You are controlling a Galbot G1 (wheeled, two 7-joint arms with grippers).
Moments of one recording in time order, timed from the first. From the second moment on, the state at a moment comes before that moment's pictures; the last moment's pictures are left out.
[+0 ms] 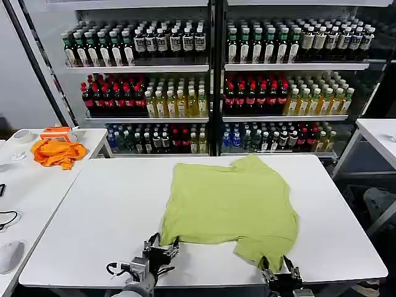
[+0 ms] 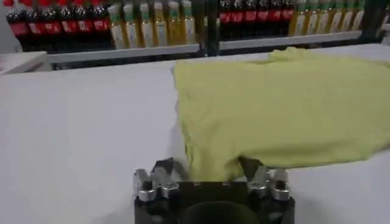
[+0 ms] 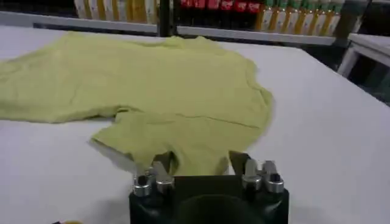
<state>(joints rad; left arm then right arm) 1.43 -1.28 -0.24 -1.99 -0.22 0.49 -0.19 -1.75 1.27 0.42 2.19 0.23 -0.45 0.27</state>
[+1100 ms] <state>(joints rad) 1.61 -1.28 -0.30 -2.23 -0.26 0.41 -0.16 -1.86 1.22 0.49 2.37 0.27 -0.40 0.26</state>
